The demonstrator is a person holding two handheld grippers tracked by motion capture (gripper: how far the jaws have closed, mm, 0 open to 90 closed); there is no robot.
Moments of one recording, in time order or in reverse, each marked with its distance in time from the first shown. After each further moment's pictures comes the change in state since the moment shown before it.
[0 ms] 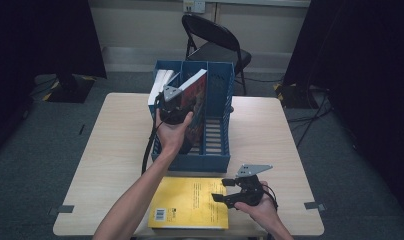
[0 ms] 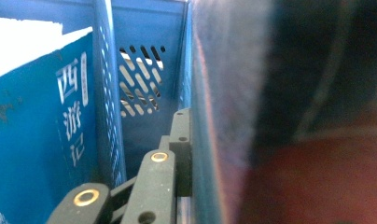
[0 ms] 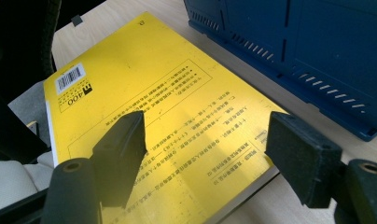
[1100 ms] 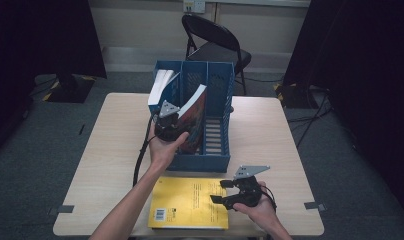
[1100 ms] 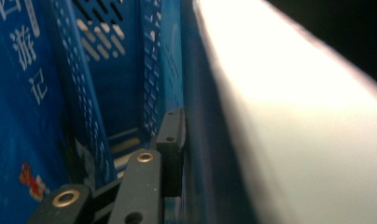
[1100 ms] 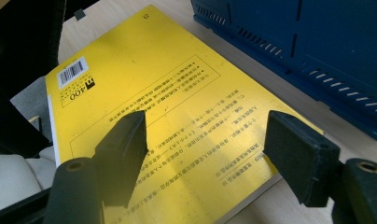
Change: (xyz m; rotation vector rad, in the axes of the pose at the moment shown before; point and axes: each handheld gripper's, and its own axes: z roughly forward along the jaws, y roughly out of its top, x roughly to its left) left arm 0.009 -0.029 -0.024 0.143 -0.149 0.045; right arm 0.002 -0.001 0.004 0.015 0.014 -0.007
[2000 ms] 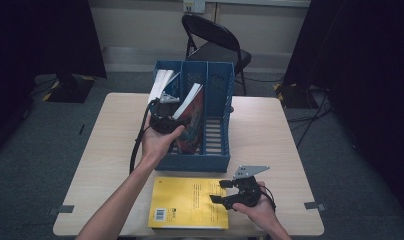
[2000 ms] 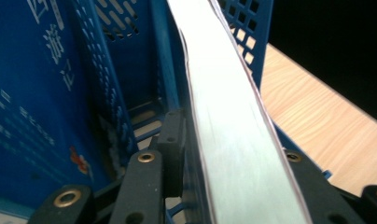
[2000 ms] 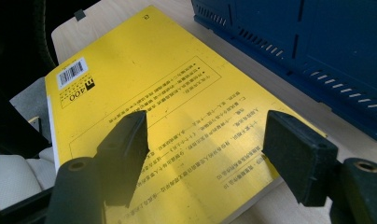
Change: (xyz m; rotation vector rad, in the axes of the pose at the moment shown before) left arm -0.004 0.037 -0.016 0.185 0.080 0.027; right arm 0.000 0.000 0.002 -0.002 -0.001 -0.001
